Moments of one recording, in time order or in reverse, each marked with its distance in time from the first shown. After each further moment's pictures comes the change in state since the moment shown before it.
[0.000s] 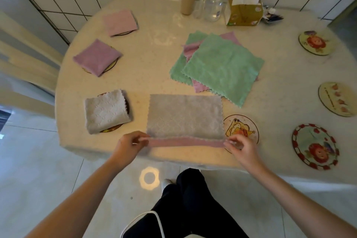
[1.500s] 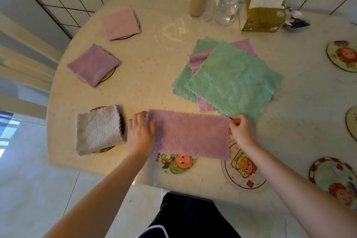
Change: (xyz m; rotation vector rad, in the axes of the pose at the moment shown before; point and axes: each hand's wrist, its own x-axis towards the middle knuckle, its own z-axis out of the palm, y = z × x) left_hand 0.107 0.047 0.037 0.312 0.481 0.067; right_hand 0.170 -0.008 0.012 -0.134 0.150 0.267
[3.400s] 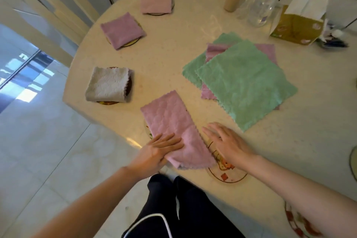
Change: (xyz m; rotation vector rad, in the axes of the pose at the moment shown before) left_hand -0.149 0.032 0.034 -0.009 -0.411 0.418; right_hand -0.024 0.049 -0.044 -0.798 -0.591 -1.128
